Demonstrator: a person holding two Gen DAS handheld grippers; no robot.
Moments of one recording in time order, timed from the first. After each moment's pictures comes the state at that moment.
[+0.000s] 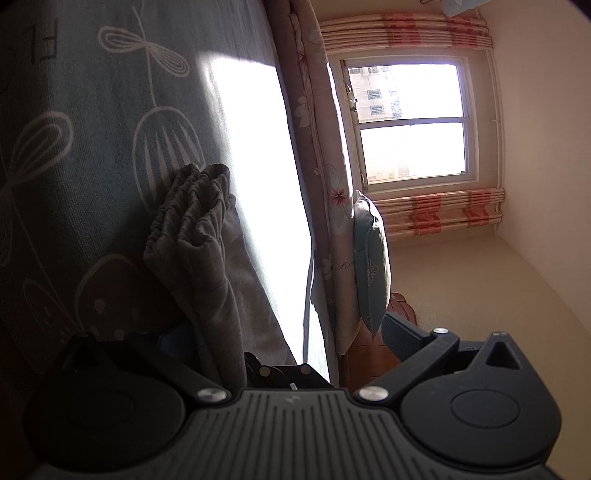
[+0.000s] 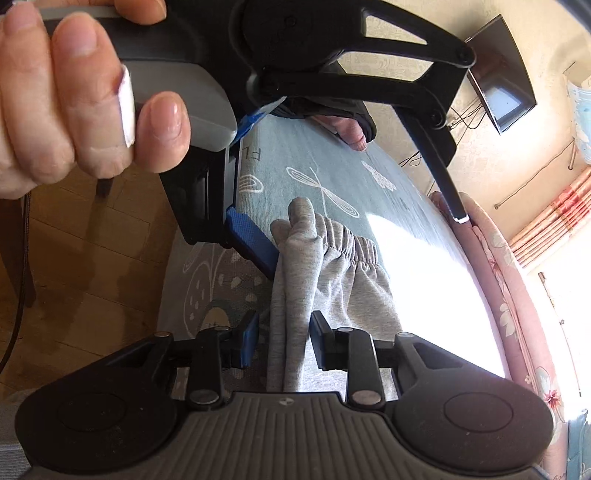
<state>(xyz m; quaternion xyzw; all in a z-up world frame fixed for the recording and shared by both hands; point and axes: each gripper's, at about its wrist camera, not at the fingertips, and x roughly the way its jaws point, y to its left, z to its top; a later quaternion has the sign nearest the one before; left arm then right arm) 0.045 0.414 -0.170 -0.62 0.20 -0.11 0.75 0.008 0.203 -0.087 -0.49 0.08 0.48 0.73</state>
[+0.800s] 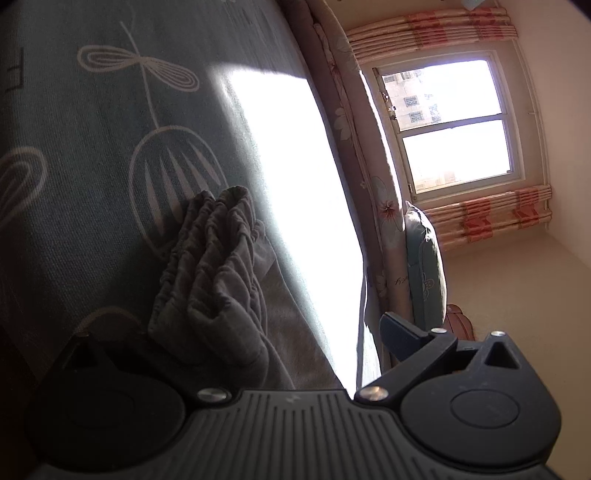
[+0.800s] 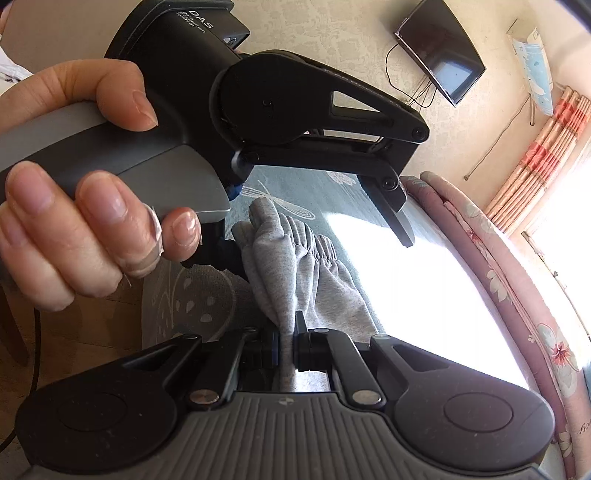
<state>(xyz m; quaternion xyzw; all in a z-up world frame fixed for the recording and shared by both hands) 0.087 0.408 -0.162 -0.58 0.24 -0.01 0.78 0.019 0.145 -0.035 -0.39 0.11 0.47 0.78</state>
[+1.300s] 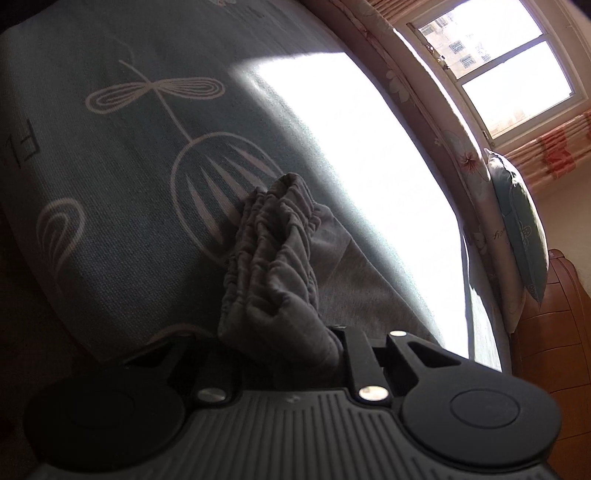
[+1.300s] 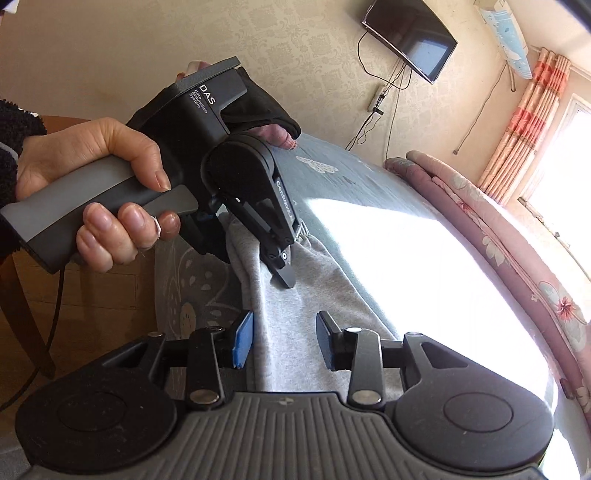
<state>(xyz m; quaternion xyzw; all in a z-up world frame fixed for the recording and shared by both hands) 0.096 0.390 -0.140 -0.43 0.36 0.09 0.82 0.018 0.096 -0.027 -0.34 0.15 0.47 0.80</state>
